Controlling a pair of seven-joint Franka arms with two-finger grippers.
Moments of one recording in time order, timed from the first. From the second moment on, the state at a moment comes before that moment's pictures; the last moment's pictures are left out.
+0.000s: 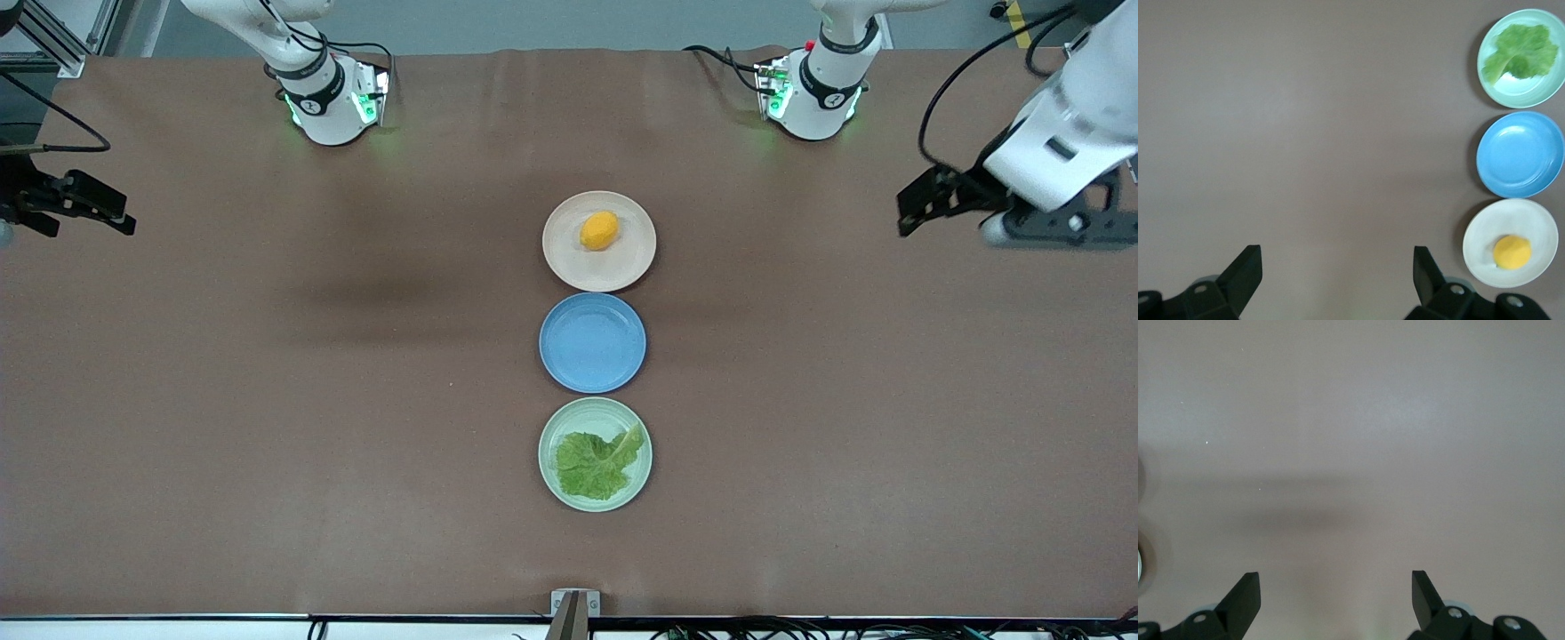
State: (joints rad) left arm 0.04 0.09 -0.26 -1.51 -0.01 1.59 -0.14; right arm -0.01 -0.06 -0.06 -1.64 0.01 1.55 -0.08
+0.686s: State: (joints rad) left arm -0.21 0.52 -0.26 -1.45 -0.01 2.19 -0.14; right arm 0.10 0.10 -0.05 -1.63 0.07 1.52 0.25
